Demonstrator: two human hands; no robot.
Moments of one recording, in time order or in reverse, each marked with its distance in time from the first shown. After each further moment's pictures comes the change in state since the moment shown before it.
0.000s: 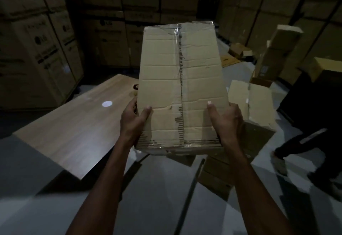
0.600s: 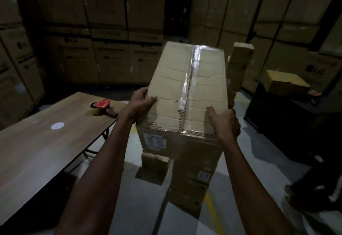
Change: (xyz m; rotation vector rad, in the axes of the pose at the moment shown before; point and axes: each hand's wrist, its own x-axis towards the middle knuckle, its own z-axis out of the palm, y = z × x) left_hand 0.070 0.121 0.218 -0.028 -0.396 0.023; right_hand 0.145 0.082 -0.133 -0.095 0.157 0.175
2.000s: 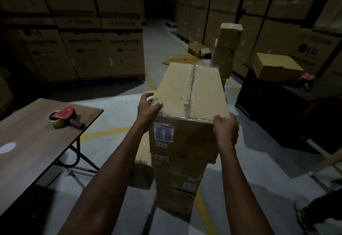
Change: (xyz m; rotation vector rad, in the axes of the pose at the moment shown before) left_hand 0.168 -0.032 0.210 -0.182 0.097 -0.153; right_hand 0.206 0.078 0.027 0.138 0.044 0.138
